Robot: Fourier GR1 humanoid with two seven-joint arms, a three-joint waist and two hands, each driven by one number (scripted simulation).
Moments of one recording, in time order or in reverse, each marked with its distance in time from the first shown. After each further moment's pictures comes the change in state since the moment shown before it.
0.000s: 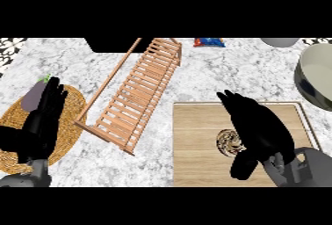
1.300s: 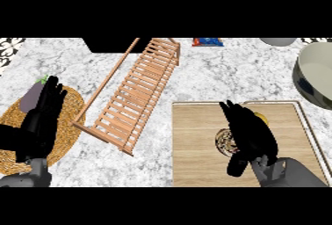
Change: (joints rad) left arm -0.005 -0.059 0.066 -0.008 -0.049 -0.066 0.029; right arm 0.259 0.199 -0.123 0.143 0.343 0.068 -0.180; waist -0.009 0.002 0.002
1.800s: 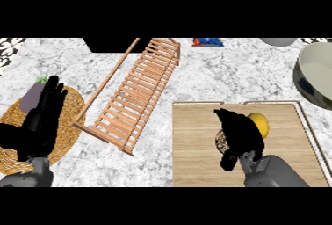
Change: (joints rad) left arm -0.008 -0.032 0.026 0.006 -0.035 -0.026 0.000; right arm 0.040 0.140 -0.063 0.134 0.134 0.054 -0.073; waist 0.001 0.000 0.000
